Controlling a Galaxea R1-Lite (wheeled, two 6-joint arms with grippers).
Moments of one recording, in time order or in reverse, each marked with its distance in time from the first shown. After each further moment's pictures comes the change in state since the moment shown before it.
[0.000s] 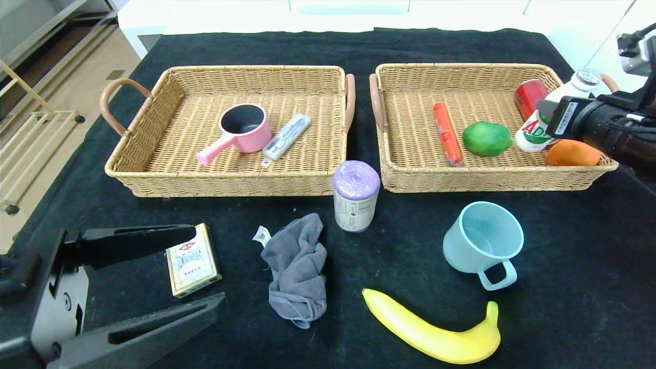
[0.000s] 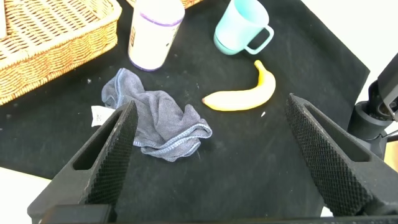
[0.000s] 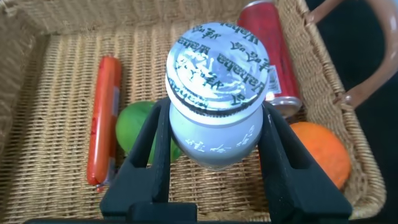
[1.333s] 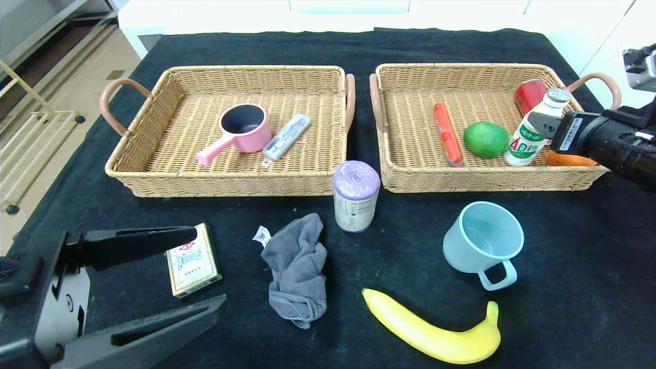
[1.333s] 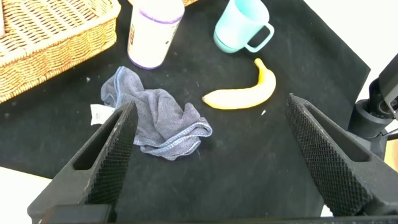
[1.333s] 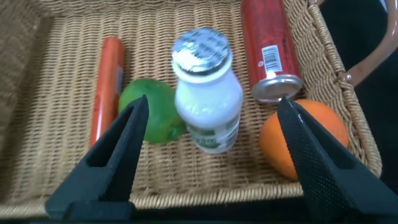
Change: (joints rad) left arm 0.000 0.000 0.004 0.000 -0.001 0.005; right arm 0.016 -0.061 0.124 -0.043 0.011 -0.010
